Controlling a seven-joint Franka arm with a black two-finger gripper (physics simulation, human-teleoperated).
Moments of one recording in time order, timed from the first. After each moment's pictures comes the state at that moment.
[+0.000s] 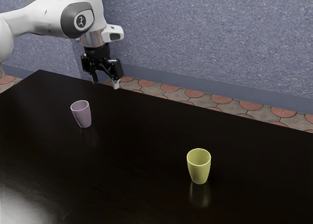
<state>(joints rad) -0.08 0.16 0.09 -1.59 -0.02 1.74 0.04</state>
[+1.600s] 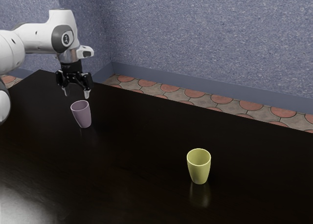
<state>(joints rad) 0.22 0.51 0.09 -1.35 -0.01 1.73 0.14</state>
